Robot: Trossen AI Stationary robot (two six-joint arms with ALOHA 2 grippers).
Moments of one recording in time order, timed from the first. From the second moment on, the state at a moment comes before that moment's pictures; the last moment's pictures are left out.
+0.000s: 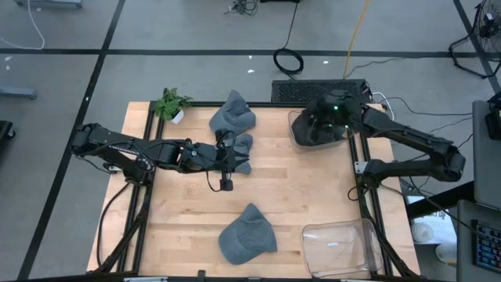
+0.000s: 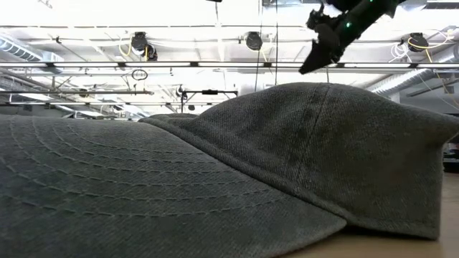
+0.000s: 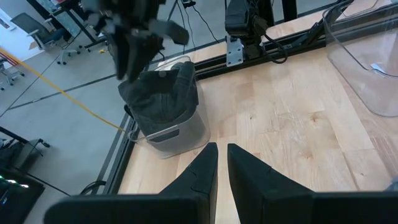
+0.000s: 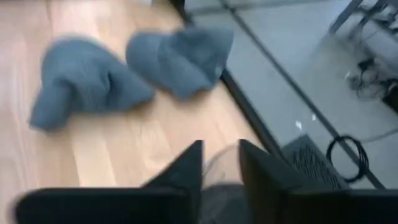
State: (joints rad) left arm -0.18 1.38 1.23 -0.29 -0.42 0.22; right arm -0.54 1.07 0.94 -0.47 0.02 -0.17
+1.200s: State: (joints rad) left arm -0.18 1.38 1.23 -0.32 -0.42 0.20; right arm -0.72 1.32 0.94 -0.79 0.11 -0.12
